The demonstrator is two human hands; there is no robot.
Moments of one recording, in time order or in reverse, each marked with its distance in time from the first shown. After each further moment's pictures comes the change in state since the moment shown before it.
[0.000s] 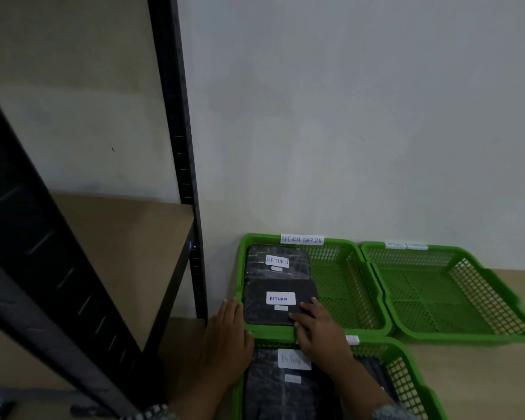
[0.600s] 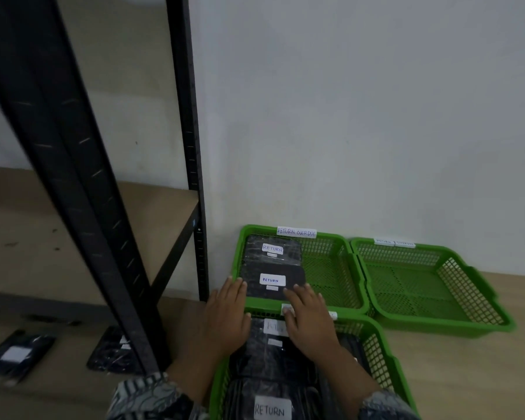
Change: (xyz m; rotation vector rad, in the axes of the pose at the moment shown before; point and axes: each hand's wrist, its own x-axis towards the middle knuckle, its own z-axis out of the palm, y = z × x) left_hand -0.051 0.039 -0.029 0.134 0.114 0.112; right_hand -0.038 -0.025 -0.049 0.020 -0.138 0.018
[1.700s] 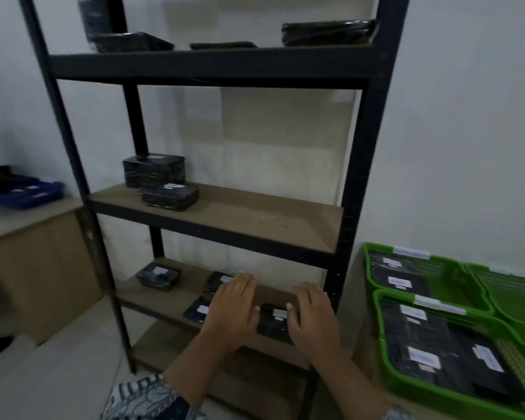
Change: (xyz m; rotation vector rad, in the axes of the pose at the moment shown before) left_hand -0.335 -0.197 -0.166 0.090 0.357 -0.046; right_hand -0.168 -0.378 0.024 0.153 0.302 -0.234
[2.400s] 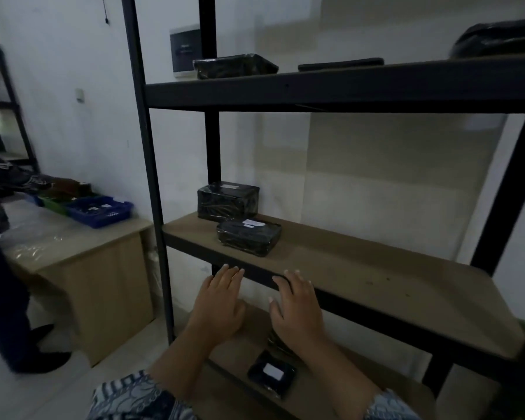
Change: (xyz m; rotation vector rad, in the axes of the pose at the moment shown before) left_hand 0.062 -0.266 -0.067 0.214 0.036 -0.220; right_hand 0.182 -0.192 0.146 0.037 -0.142 -0.251
